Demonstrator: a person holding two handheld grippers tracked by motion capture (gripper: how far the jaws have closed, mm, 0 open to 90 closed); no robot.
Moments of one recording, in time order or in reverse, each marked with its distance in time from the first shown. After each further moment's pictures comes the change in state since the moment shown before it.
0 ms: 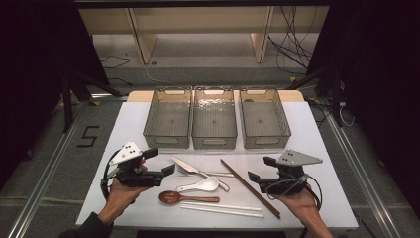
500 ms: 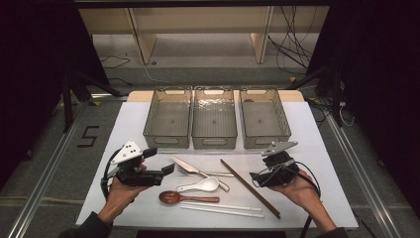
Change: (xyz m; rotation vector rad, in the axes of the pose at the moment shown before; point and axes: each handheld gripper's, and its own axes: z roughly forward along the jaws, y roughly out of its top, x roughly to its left) left arm 0.002 0.000 0.001 0.006 0.022 0.013; right arm -0.017 0.012 0.033 0.381 -0.063 -0.091
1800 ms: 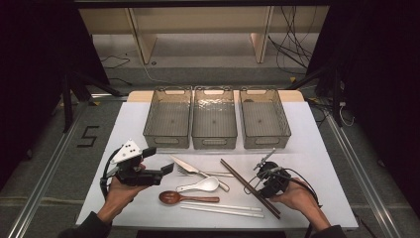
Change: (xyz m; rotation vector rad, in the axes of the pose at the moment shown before) left arm 0.002 0.001 -0.001 0.011 0.007 0.009; right arm 0.004 -0.020 0.042 0.392 0.061 0.009
